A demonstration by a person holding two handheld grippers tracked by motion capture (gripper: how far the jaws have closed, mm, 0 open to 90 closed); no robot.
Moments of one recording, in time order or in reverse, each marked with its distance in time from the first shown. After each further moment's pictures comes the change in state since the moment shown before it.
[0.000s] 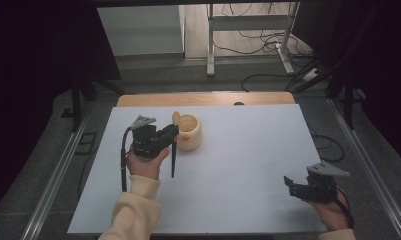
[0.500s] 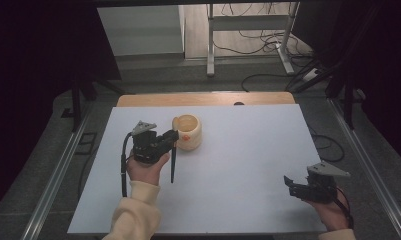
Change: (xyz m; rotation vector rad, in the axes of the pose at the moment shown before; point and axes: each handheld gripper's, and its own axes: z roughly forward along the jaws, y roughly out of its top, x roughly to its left) left arm 0.000 -0.013 -0.002 0.020 0.007 -0.001; right arm 0.000 0.000 0.000 -0.003 0.000 -0.001
